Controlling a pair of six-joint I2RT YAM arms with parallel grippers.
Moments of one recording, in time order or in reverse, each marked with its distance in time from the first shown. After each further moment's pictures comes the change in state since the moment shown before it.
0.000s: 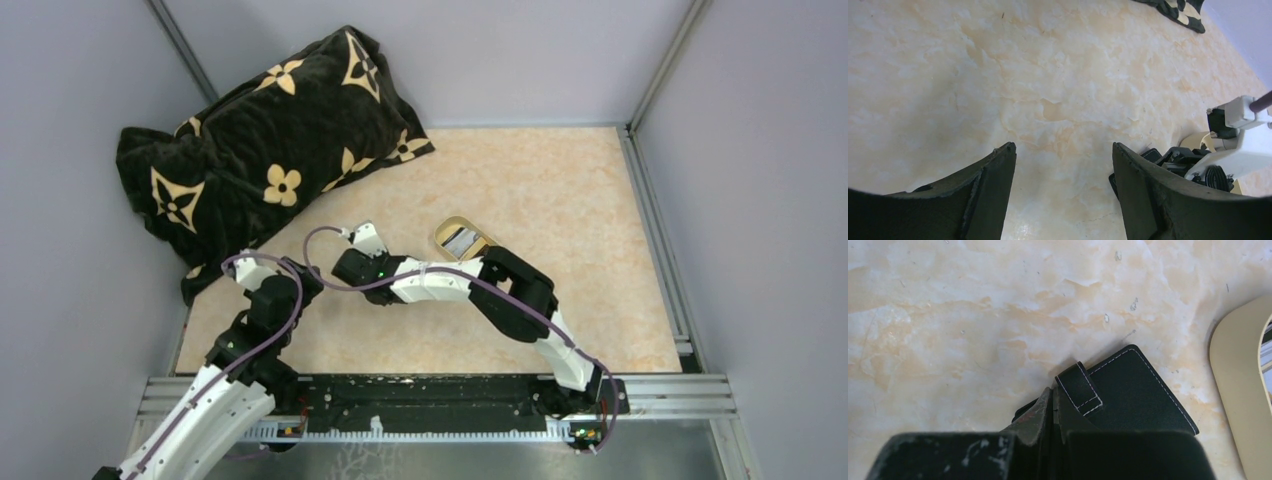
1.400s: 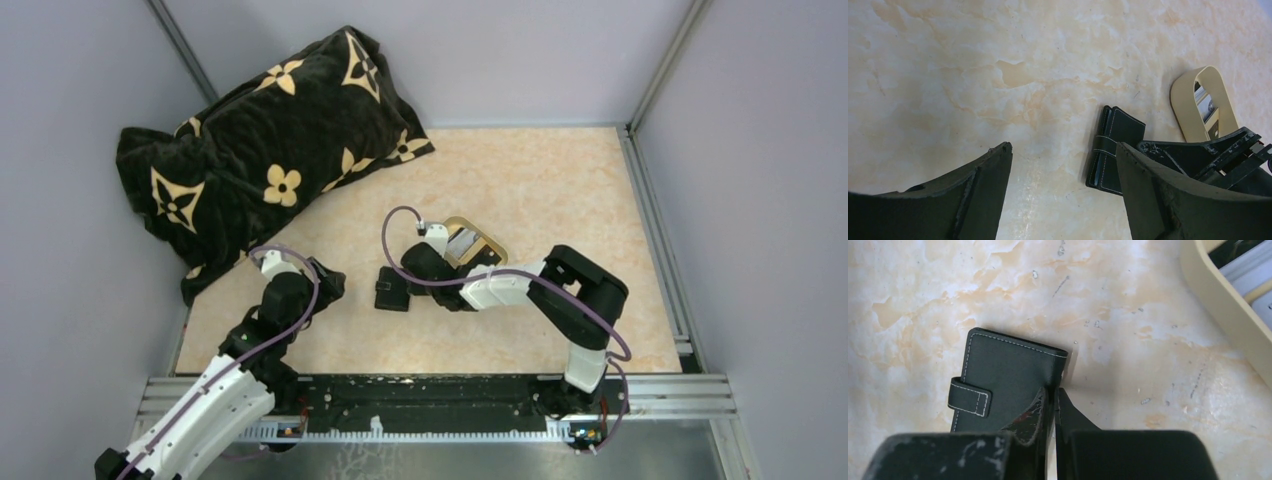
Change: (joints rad) left arm -0.001 0.086 -0.064 0.154 0.241 0.092; right arm -0.158 -0.391 -0.665 0.553 -0.300 0.301
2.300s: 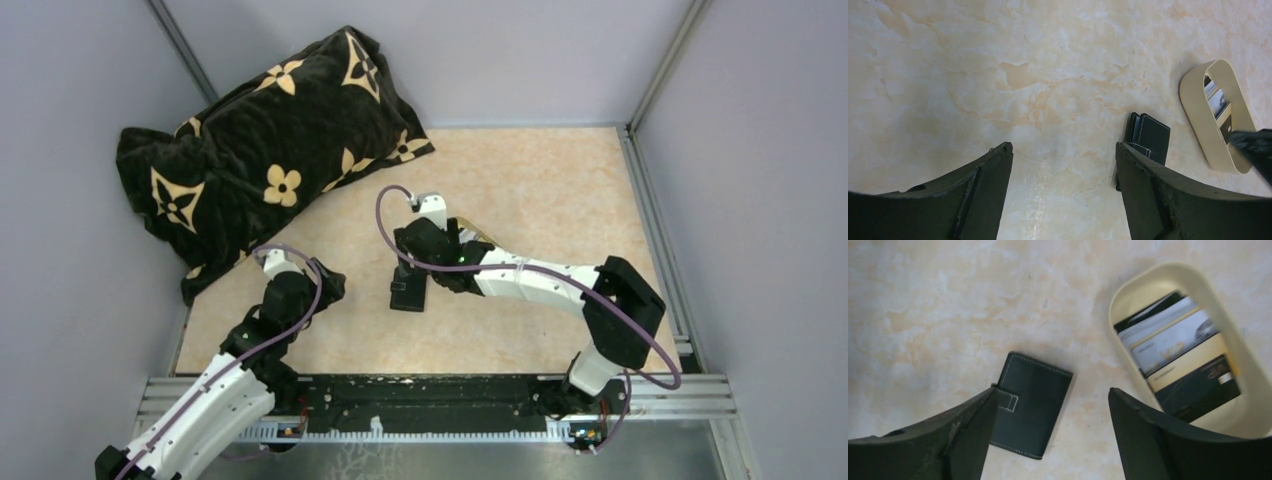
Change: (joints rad) left arm 0.000 0.021 0.000 0.005 -0.001 0.048; right arm 0.009 -0.179 0.263 -0.430 0.186 -0.274
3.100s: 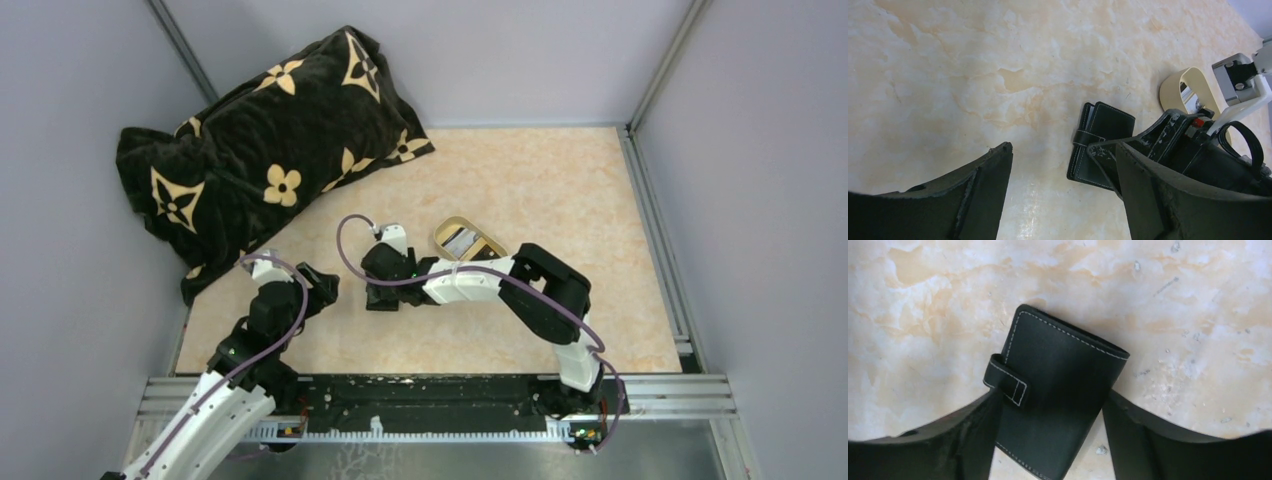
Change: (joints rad) left arm 0.000 -0.182 0.001 -0.095 -0.002 0.000; right arm 0.089 0.356 0.072 0.148 -0.187 0.140
